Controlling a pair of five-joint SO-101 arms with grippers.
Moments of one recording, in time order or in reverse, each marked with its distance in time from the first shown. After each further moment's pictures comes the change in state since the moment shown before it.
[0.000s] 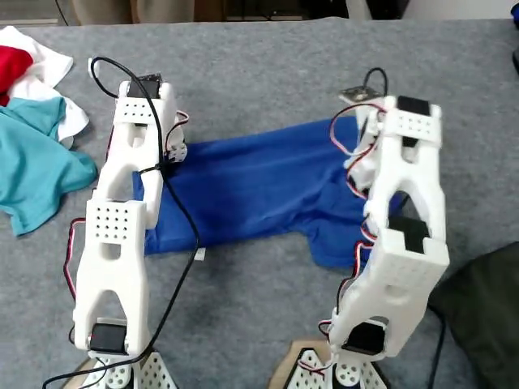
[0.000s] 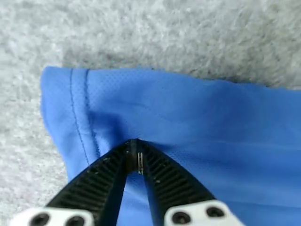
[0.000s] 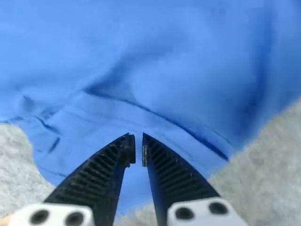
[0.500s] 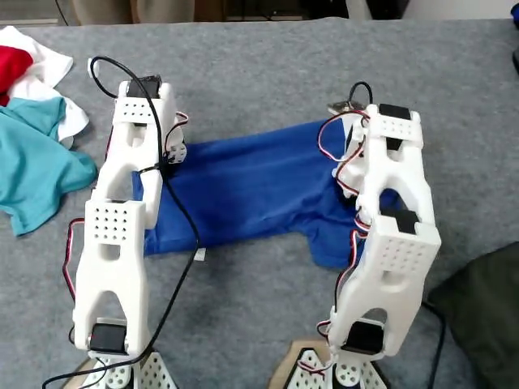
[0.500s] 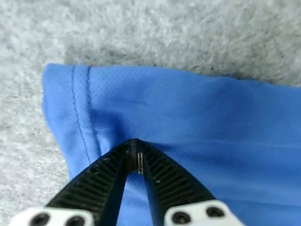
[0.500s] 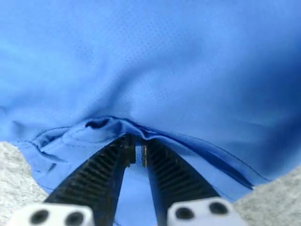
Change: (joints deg) left arm 0.0 -0.5 0.8 0.1 0.0; right arm -0.8 8.4 -1.9 -0.3 -3.7
